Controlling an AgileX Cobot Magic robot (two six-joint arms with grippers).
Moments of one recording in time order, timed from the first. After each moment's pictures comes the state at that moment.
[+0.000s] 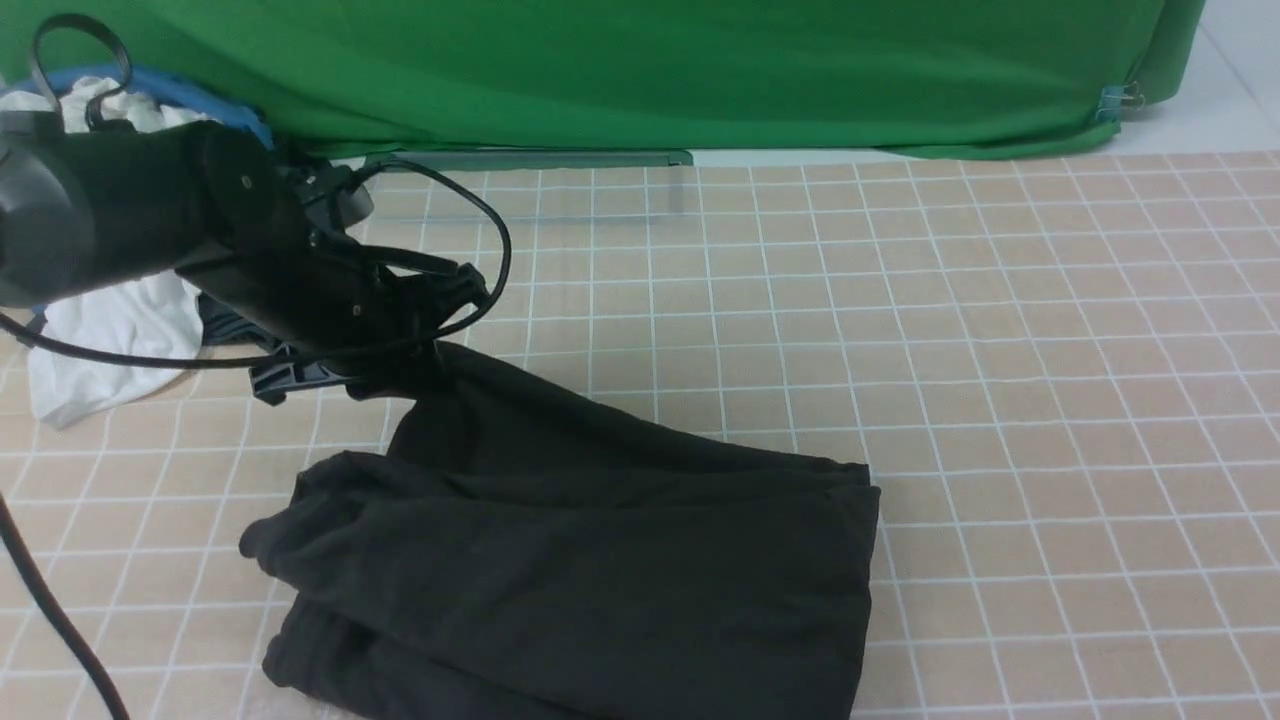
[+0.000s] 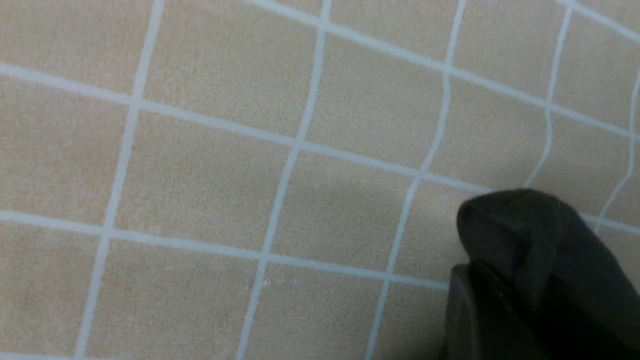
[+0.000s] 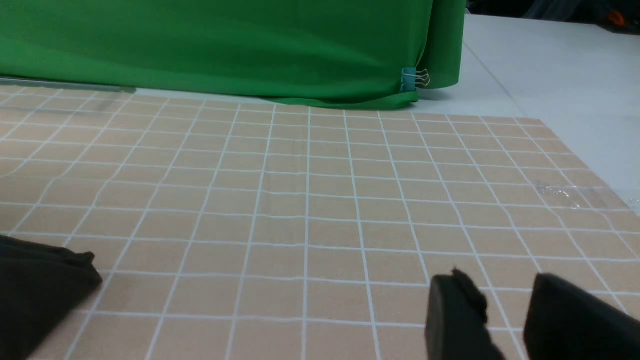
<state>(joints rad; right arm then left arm) -0.02 0.00 0.01 -0.11 0.24 0.14 -0.17 1.80 -1.19 -0.31 0.60 -0.21</state>
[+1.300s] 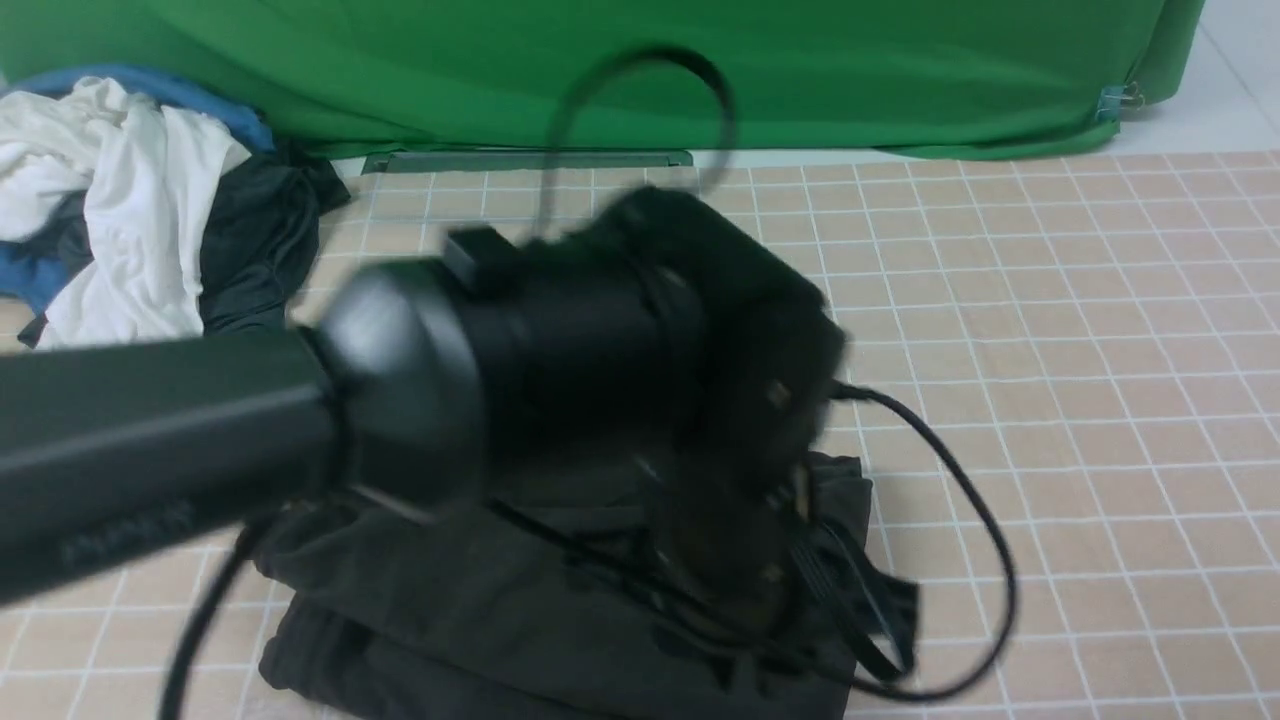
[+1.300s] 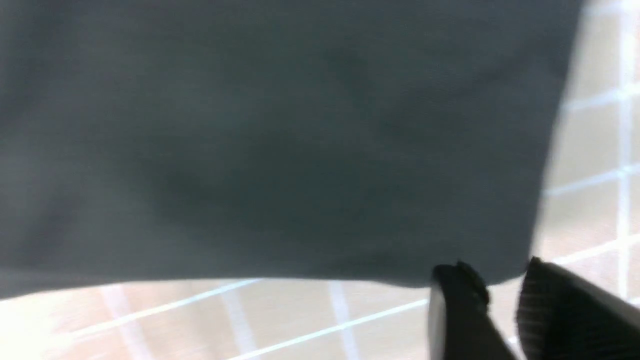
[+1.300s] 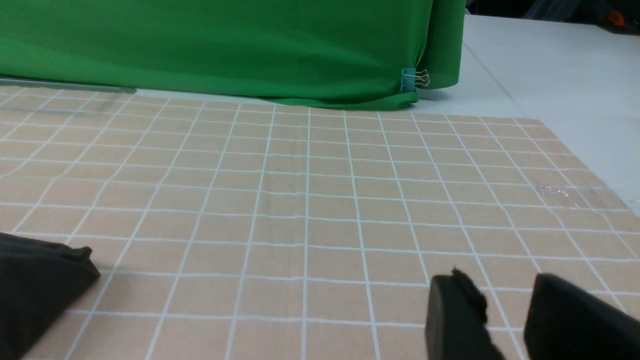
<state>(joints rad) -0.02 0.00 0.01 -0.11 0.24 0.14 -0.99 1.77 -1.35 -0.06 1.06 -0.64</state>
